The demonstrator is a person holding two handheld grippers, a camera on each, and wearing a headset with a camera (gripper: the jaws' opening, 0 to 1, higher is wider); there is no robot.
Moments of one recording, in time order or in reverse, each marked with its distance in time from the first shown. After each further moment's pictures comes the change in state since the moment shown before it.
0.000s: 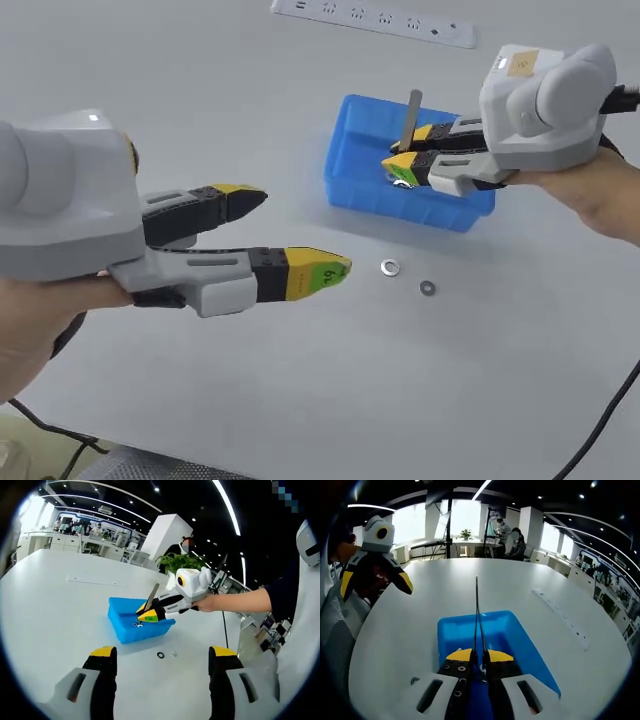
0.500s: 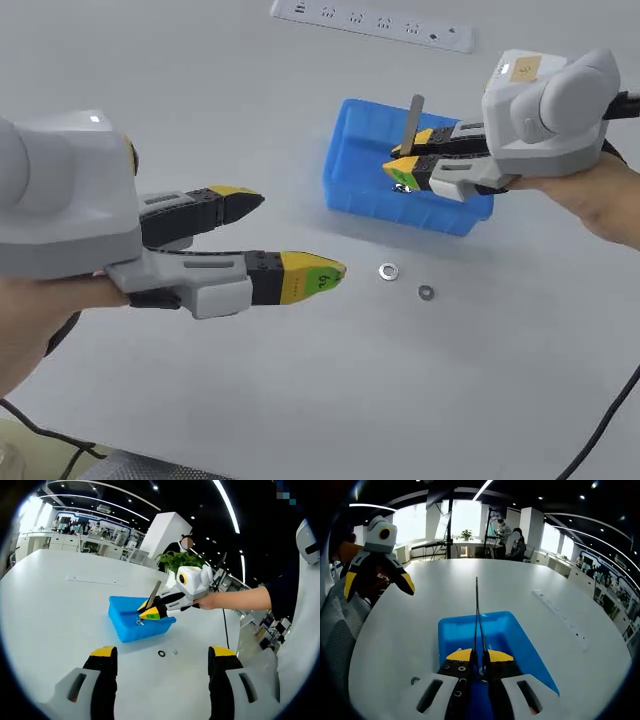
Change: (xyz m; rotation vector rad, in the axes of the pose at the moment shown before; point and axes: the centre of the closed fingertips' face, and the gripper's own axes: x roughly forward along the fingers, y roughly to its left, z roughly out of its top) left arm -0.002 0.004 -0.004 0.000 0.012 -0.010; right arm 0.000 -0.002 0.001 -0.004 -0.010 0.001
